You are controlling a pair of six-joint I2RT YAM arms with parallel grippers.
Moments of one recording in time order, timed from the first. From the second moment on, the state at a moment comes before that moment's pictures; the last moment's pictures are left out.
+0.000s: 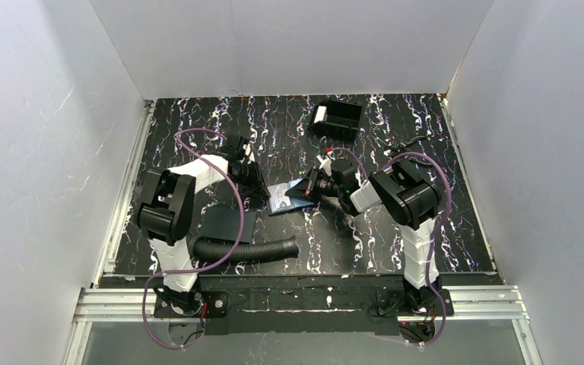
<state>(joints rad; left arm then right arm) -0.33 1.86 1.14 -0.44 0.37 -0.58 0.58 2.09 0.85 0.88 -0.62 1.11</state>
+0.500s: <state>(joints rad) -0.34 1.85 1.13 -0.47 0.32 -0.55 0.58 2.00 0.93 0.52 -0.59 0.86</state>
